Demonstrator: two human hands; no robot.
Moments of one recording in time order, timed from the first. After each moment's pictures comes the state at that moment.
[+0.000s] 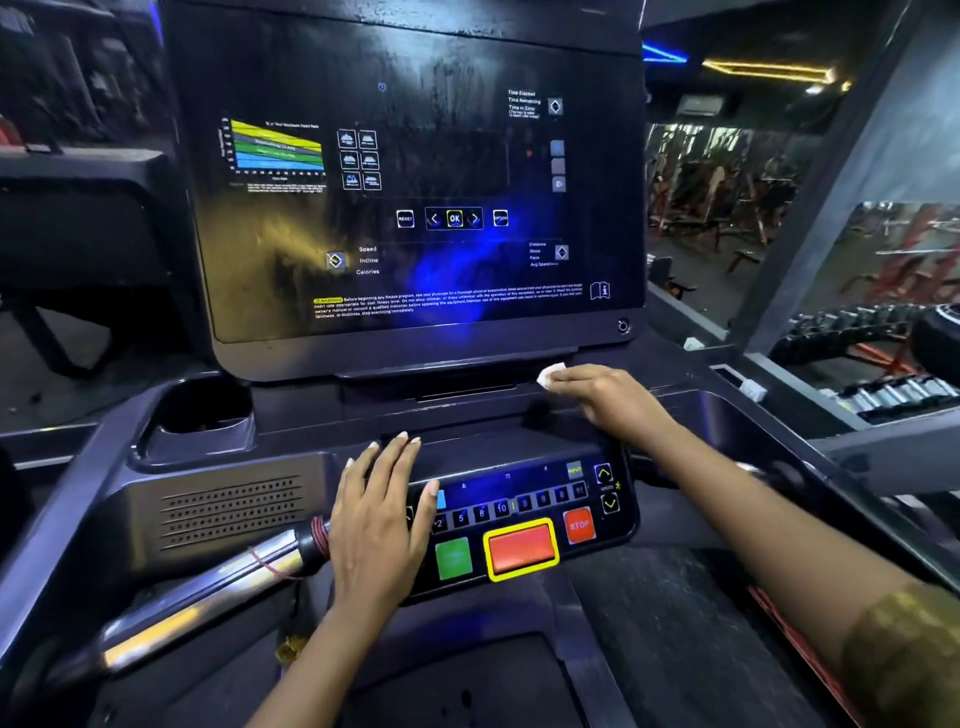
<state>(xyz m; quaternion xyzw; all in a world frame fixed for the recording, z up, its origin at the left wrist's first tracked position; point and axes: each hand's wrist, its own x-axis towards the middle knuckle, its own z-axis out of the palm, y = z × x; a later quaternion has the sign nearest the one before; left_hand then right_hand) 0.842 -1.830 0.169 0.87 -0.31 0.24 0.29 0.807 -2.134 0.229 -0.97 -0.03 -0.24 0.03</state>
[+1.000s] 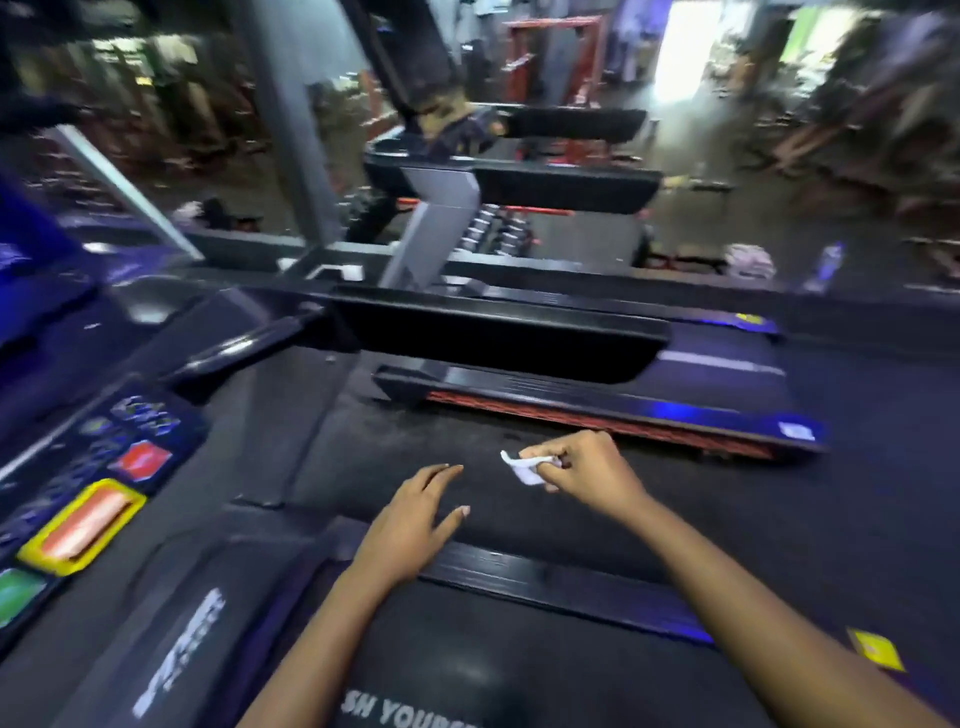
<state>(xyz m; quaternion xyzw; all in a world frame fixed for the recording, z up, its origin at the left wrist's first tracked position) 0.557 -1.923 0.128 0.55 -0.79 -0.21 0.15 0.328 -1.940 0.165 -0.72 0.57 -0.27 0.29</state>
